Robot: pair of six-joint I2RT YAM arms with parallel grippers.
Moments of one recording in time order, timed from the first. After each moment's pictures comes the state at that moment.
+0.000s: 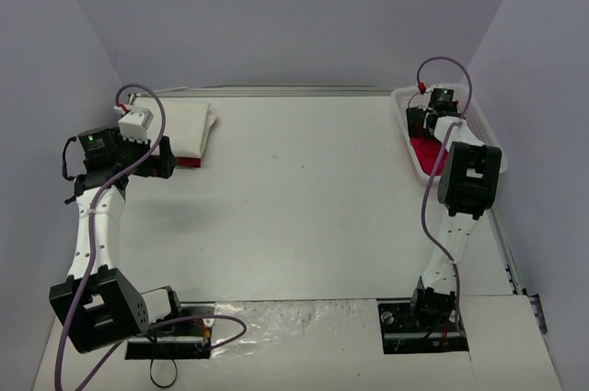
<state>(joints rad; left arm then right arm) 0.32 1.20 1.03 -0.43 0.53 0.26 -0.16 2.21 1.65 -0.25 0.16 -0.29</state>
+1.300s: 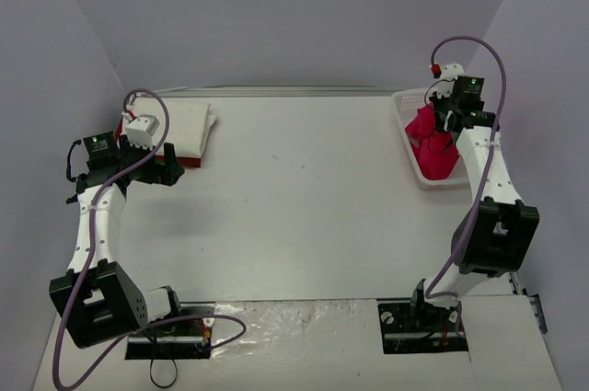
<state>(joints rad) 0.32 1.23 1.01 -0.51 0.60 0.29 -0.15 1.64 1.45 -0.45 0.05 -0.32</state>
